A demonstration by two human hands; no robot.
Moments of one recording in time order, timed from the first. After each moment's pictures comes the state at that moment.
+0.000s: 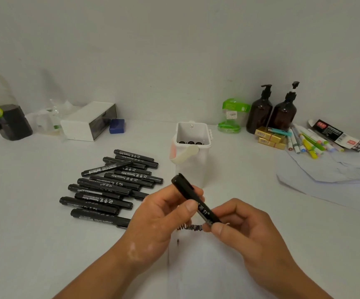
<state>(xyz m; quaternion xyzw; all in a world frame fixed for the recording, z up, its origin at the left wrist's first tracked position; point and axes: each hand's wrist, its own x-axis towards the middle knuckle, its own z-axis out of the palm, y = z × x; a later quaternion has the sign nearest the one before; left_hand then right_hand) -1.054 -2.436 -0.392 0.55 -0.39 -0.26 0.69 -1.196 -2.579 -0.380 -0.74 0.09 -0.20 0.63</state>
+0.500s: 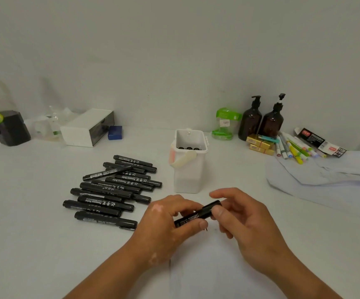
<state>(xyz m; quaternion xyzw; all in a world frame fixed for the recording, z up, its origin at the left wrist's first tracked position) -1.057 -2.430 -0.389 0.72 -0.49 -0.07 0.48 -1.196 -2.578 -0.367 -0.81 0.14 -0.25 0.52</state>
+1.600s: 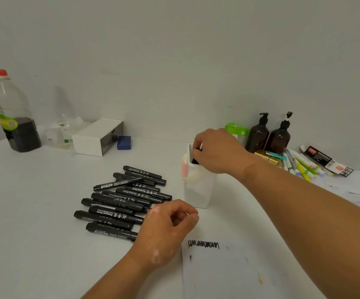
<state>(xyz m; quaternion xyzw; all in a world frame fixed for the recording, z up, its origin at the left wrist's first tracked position) -1.033 -2.426 -0.388 0.72 -0.36 -0.12 0.58 -1.032 -2.612 -0.263 -0.97 0.17 -0.16 0.03</state>
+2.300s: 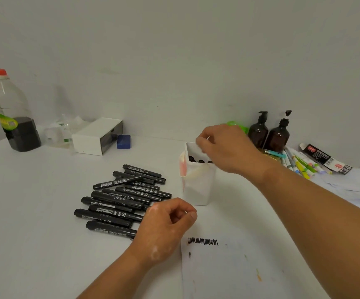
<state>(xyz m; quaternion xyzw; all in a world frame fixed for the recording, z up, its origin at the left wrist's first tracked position) -1.030 -2.425 -0.390 0.72 -0.37 -0.12 0.57 -1.060 -2.609 -0.252 -0.96 0.16 -0.21 0.12</state>
